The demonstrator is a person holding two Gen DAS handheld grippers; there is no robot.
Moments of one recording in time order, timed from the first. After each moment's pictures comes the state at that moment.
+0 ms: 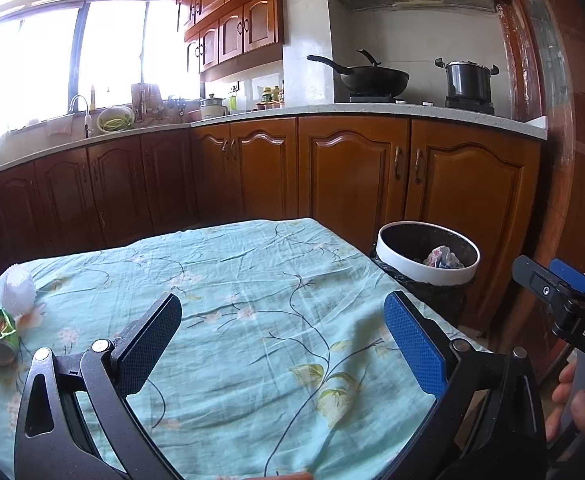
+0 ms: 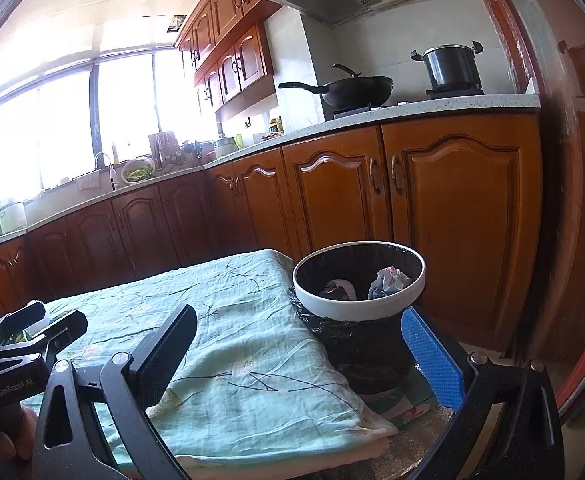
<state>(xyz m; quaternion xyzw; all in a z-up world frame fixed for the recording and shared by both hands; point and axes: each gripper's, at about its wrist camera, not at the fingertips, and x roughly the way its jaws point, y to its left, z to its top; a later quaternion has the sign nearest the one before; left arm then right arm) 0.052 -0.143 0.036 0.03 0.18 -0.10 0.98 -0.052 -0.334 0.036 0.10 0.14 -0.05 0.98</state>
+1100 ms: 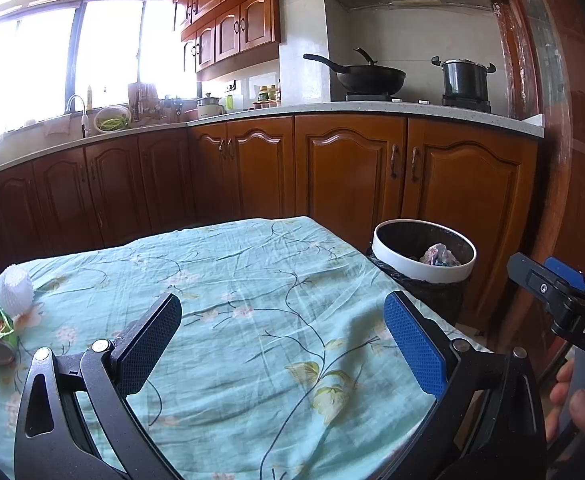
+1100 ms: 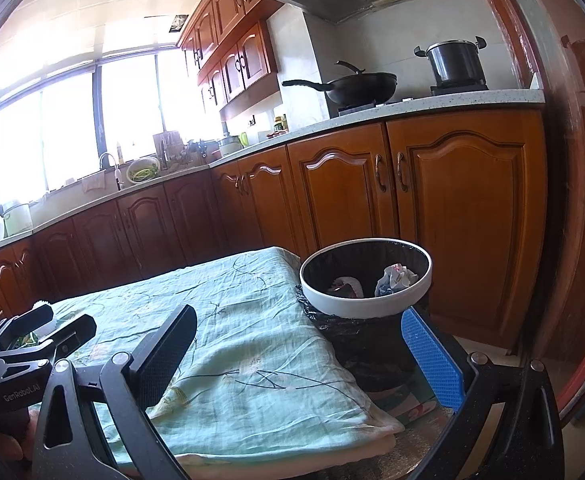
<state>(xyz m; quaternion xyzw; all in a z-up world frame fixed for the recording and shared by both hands) 0.051 -0.146 0.035 0.03 0.18 -0.11 0.98 -0.051 -0.335 0.036 0.10 0.15 -0.04 0.98</state>
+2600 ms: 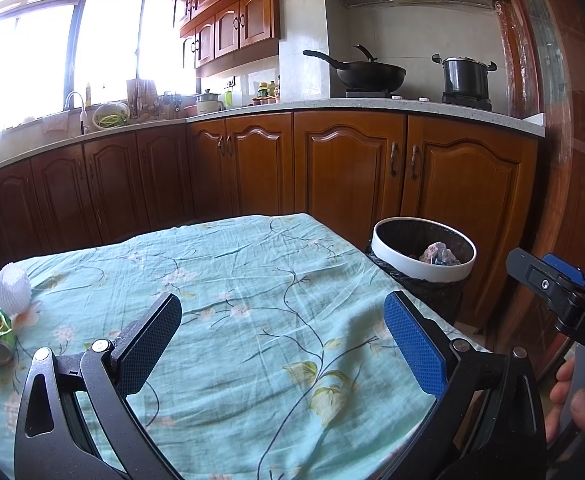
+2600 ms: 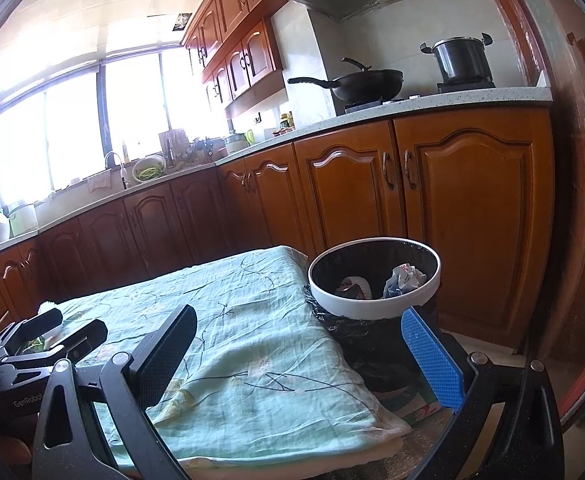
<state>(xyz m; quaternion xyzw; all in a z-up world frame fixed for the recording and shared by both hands) 0.056 -0.148 0.033 0.03 0.19 -0.11 0.97 -0.043 -0.335 0.038 0.11 0.15 -0.03 0.98</state>
